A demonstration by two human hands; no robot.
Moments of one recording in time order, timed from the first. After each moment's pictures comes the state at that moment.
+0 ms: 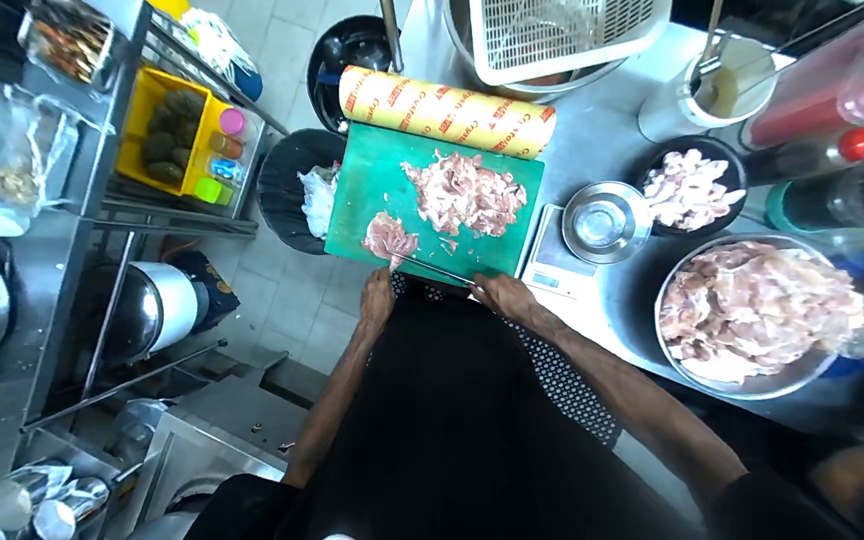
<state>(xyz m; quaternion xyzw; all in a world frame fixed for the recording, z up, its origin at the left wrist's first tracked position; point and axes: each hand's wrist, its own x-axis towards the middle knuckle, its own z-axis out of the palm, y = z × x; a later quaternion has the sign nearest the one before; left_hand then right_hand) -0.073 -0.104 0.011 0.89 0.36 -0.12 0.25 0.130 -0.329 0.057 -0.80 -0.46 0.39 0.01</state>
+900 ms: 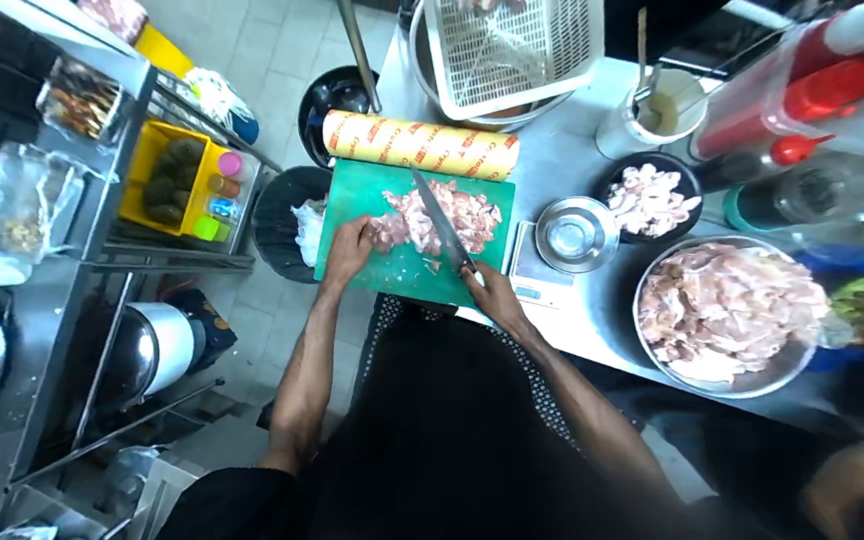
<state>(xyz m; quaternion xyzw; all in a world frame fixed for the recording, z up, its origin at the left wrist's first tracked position) 0.042 -0.015 0.137 0.88 0.26 0.00 0.40 0.137 -0.323 0.094 -0.83 -0.23 0.32 0.40</state>
